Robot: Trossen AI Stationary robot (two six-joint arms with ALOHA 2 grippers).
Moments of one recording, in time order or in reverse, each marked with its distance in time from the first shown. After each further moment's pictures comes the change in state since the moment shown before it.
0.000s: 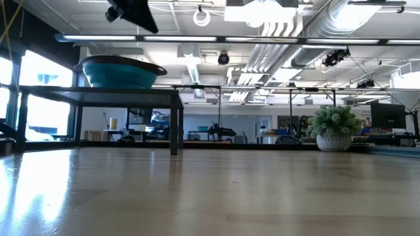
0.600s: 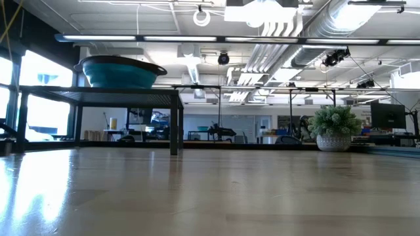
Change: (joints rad) left arm -0.352 0.005 -0.013 0.279 -0.025 0.270; right arm 0.015 -0.019 0.000 0.071 0.088 -0.035
